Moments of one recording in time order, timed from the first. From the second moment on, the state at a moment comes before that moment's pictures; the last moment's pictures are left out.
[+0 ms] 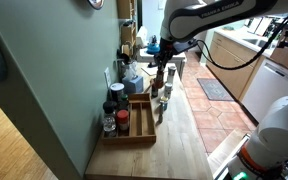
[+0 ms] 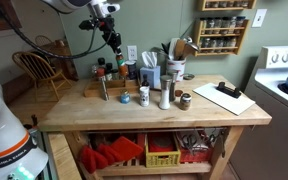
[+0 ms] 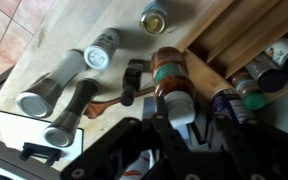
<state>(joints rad) 0.08 -0.37 0.11 -2.28 -0.10 2.19 0.13</state>
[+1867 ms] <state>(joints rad) 0.35 -0.32 0.27 -2.28 0.12 2.18 -0.09</state>
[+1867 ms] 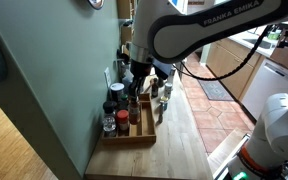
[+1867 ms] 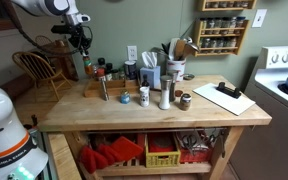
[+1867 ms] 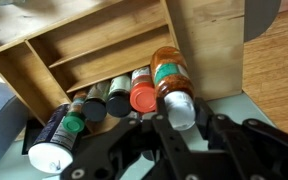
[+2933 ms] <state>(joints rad) 0.35 -0.07 0.31 -2.16 0.09 2.26 -0.08</state>
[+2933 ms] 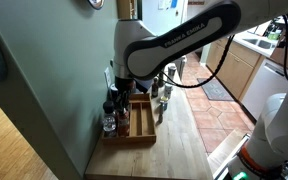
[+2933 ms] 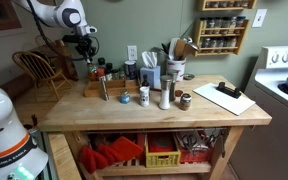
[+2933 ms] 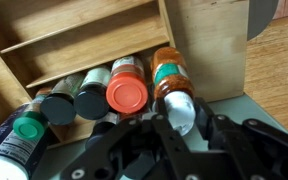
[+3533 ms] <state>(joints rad) 0.34 0.00 0.31 -2.12 0.02 2.28 0.01</state>
